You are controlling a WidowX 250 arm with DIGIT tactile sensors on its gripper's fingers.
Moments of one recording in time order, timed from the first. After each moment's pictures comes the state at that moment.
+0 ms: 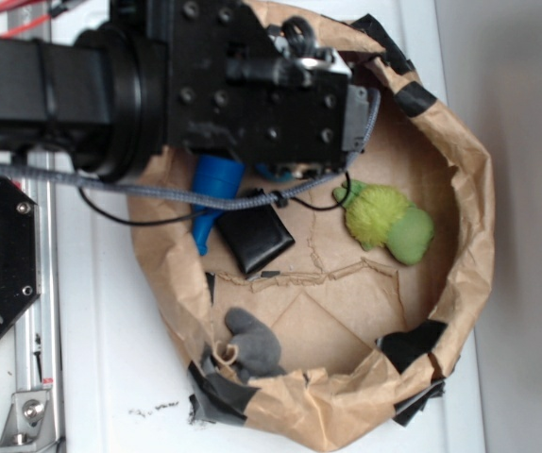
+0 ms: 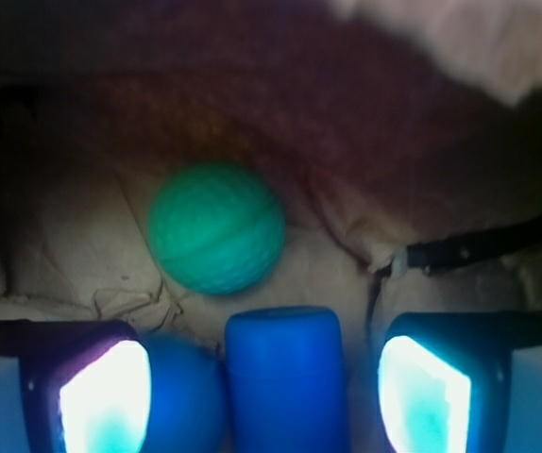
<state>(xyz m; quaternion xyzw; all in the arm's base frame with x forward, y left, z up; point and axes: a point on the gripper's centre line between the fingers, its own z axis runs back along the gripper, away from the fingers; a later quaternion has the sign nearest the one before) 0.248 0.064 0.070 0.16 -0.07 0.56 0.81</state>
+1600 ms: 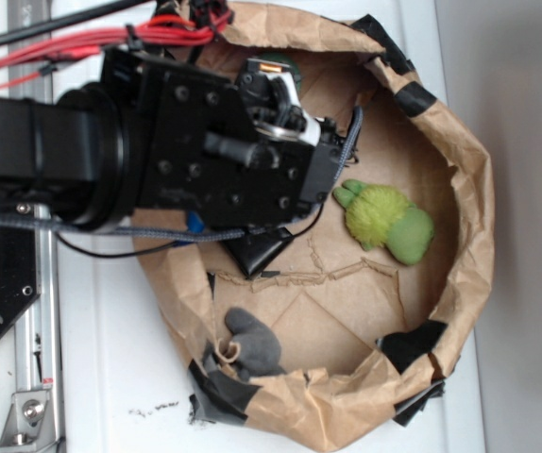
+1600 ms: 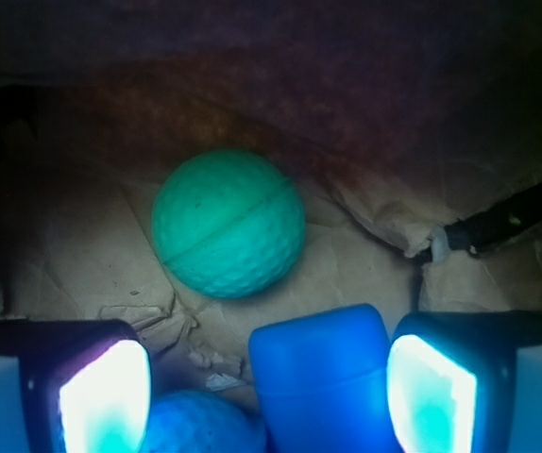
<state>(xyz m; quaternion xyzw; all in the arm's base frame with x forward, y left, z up) 0.248 0.063 0.050 0.15 -0.14 0.60 0.78</state>
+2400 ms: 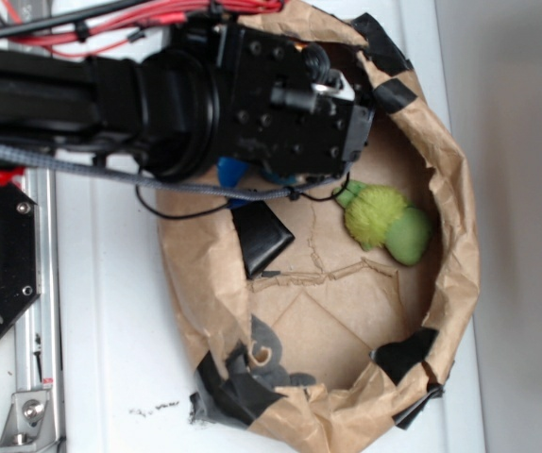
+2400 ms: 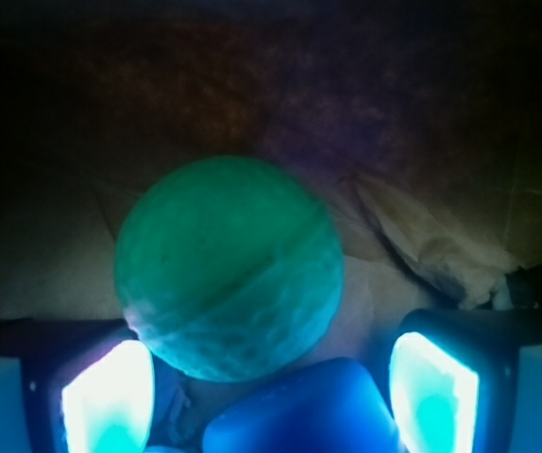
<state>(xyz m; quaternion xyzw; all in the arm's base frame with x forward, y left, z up) 0.260 0.078 0.026 0.16 -0.09 0.58 0.80</state>
